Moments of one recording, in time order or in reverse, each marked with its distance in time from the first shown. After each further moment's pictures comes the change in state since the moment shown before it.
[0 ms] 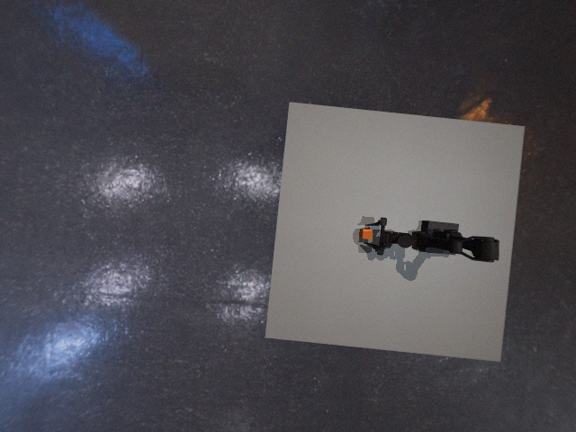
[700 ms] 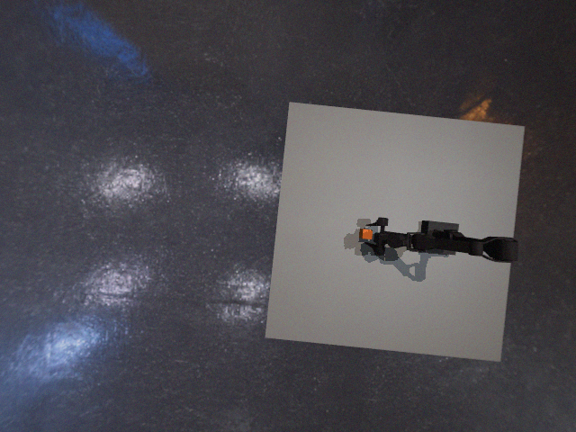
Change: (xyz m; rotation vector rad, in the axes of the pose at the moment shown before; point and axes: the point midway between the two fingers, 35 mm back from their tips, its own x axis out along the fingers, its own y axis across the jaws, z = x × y) arm -0.003 0.000 0.008 -0.019 0.360 -0.008
